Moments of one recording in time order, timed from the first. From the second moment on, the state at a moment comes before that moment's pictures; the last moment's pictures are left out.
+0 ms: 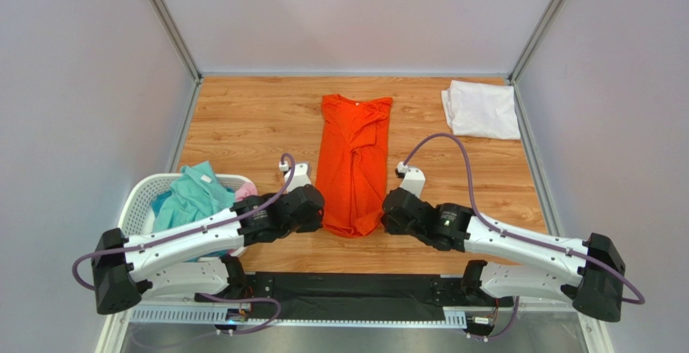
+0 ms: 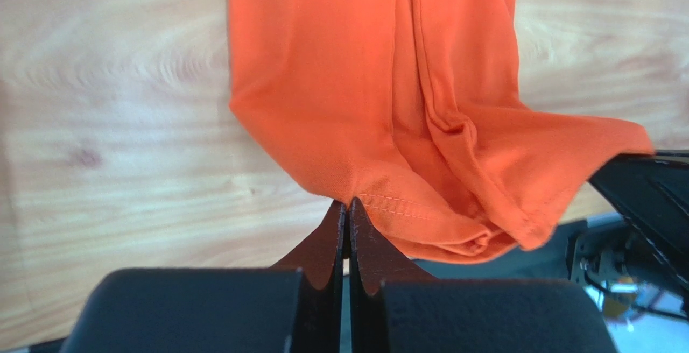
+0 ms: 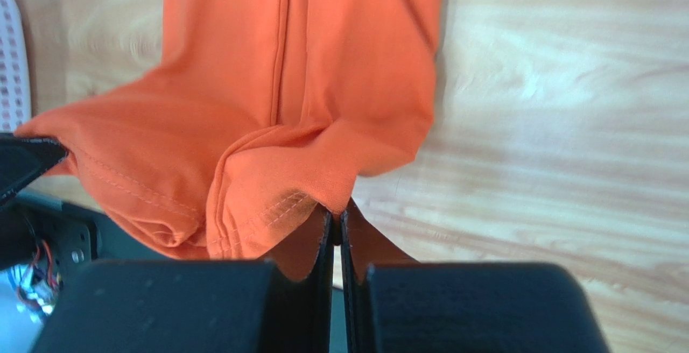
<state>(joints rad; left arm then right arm) -1.13 1.01 0.76 -0.67 -0.41 -1.07 1.15 1.04 0.71 -0.59 0.42 1.00</state>
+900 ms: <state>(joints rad) -0.68 1.41 1.11 -0.53 -0.19 -0.68 0.63 1.37 1.03 -0.47 0.08 0.66</state>
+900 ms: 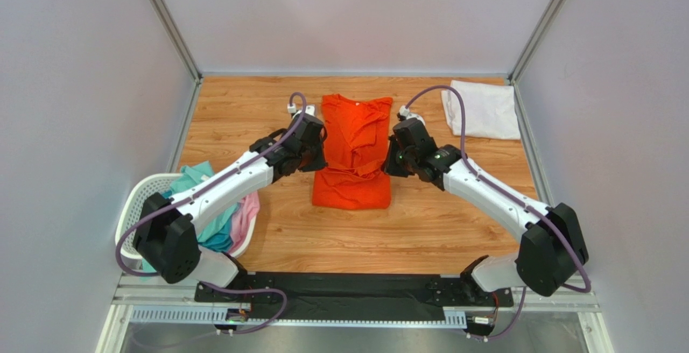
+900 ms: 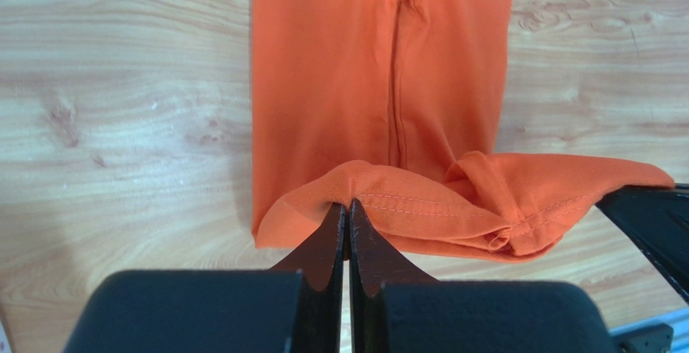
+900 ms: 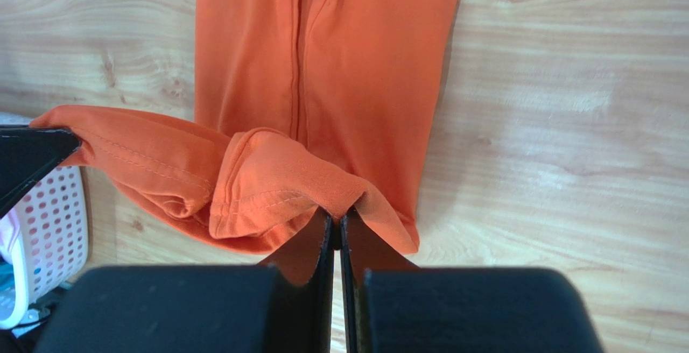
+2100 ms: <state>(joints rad) -0.49 1.95 1.44 -0.48 -0.02 -0.57 0.40 1.93 1.35 -0.42 -0.14 0.53</state>
